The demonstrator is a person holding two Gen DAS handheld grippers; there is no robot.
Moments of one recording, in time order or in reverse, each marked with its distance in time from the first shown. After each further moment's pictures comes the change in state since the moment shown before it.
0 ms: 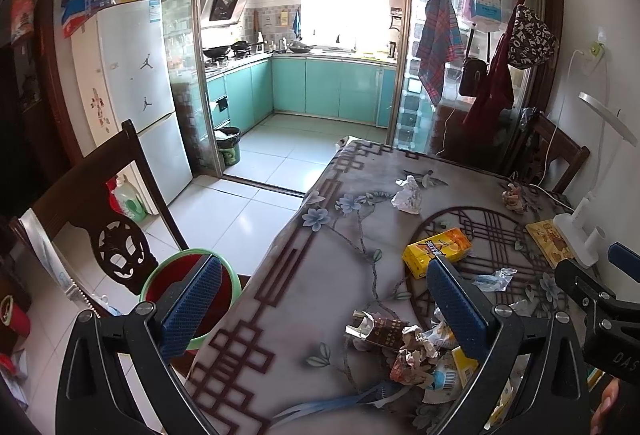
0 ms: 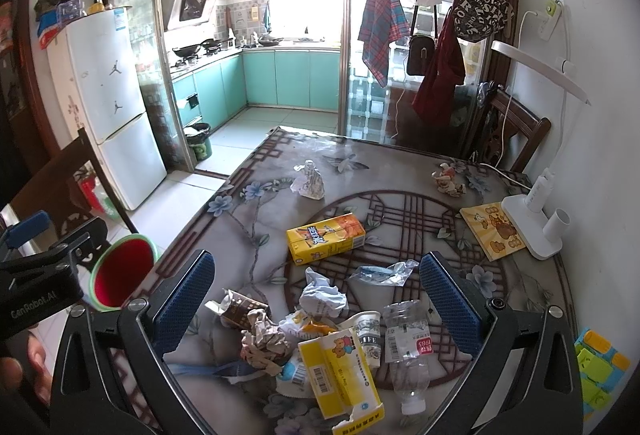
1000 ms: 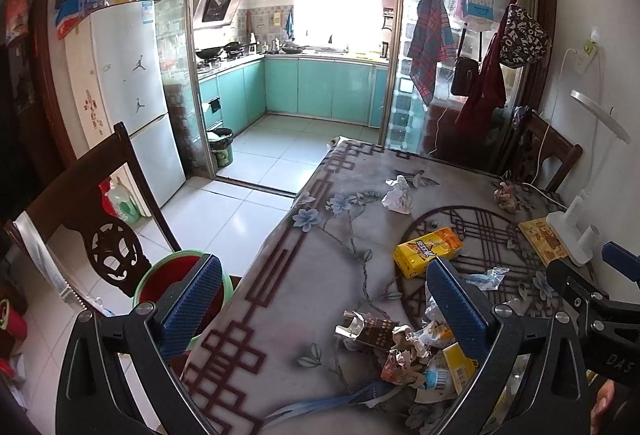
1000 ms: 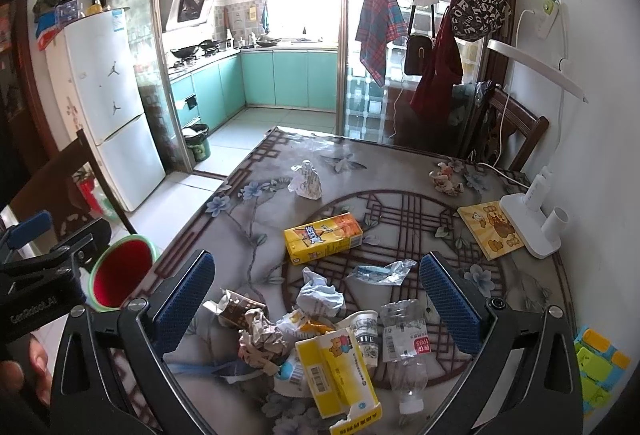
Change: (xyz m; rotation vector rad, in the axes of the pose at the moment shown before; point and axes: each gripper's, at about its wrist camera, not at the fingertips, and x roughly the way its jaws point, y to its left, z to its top) left arm -0.002 -0.009 0.002 0.008 0.000 -0.025; right arm 0.000 -0.001 0.002 -0.002 0.000 0.002
